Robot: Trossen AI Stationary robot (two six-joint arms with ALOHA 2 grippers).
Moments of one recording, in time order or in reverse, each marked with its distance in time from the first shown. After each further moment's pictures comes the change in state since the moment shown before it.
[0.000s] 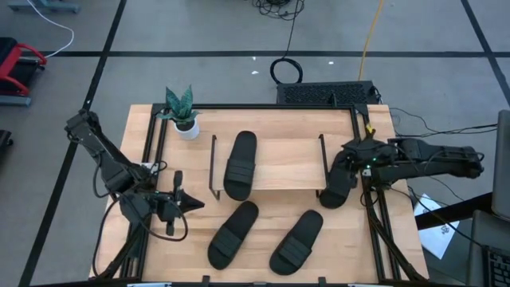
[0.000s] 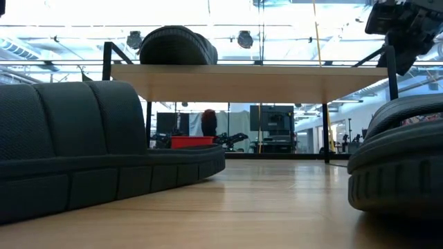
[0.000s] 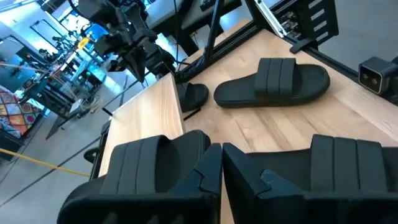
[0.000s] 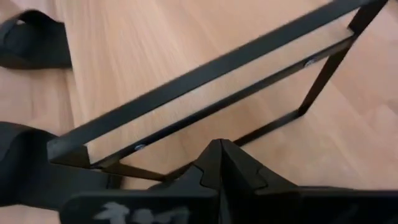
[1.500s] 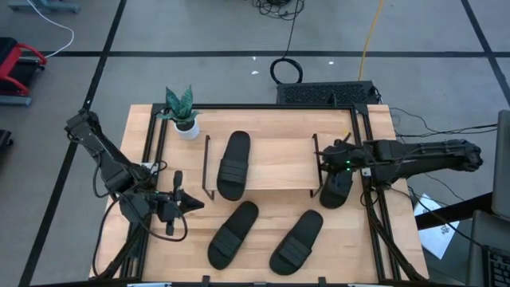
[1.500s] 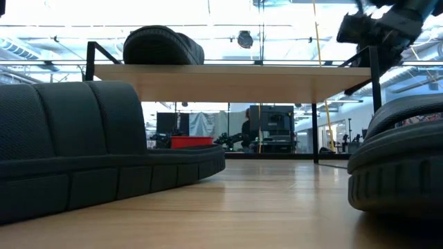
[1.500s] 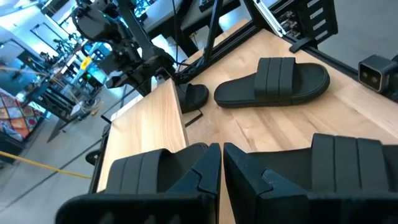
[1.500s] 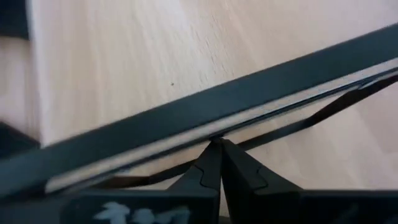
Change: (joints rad) left arm -0.001 0.000 0.000 0.001 0.001 0.022; right arm 0.000 0.279 -0.001 0.206 -0.001 -0.153
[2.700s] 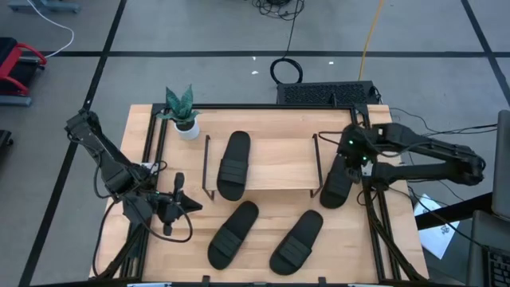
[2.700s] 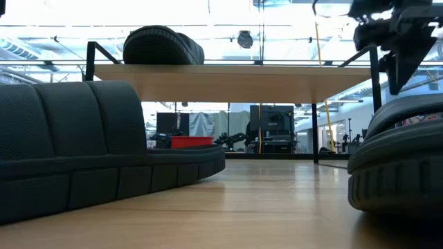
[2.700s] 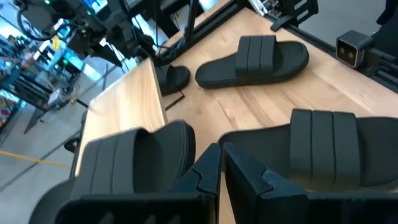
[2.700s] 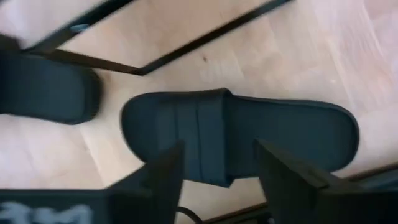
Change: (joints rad) left arm 0.001 0.001 0.000 -0.120 0.061 -0.089; right arm -0.308 0.039 0.205 -0.569 -0.260 -0.138
